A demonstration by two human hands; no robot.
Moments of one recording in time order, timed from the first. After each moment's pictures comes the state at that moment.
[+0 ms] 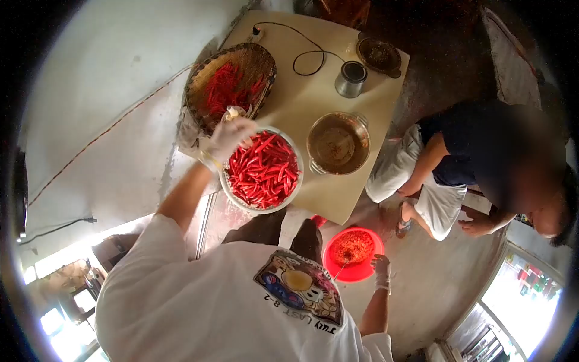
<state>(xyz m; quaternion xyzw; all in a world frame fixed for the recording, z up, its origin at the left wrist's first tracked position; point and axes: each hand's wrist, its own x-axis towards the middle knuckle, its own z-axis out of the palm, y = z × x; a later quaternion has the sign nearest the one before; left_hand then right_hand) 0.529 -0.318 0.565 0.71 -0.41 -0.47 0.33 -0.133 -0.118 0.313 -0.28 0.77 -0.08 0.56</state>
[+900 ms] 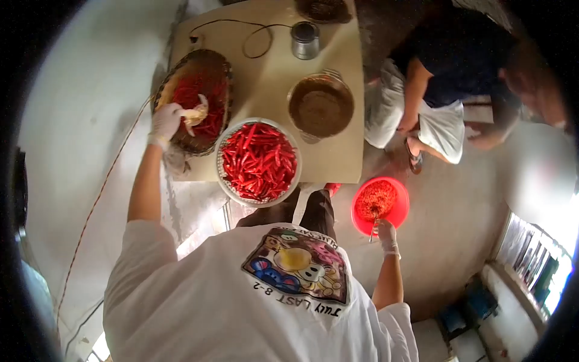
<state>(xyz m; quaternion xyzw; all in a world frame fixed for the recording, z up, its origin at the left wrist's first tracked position) 0.692 -0.406 0.548 0.74 -0.66 -0.13 -0.04 -0.023 -0.020 0.338 -0.24 0.77 -0.14 0.57</state>
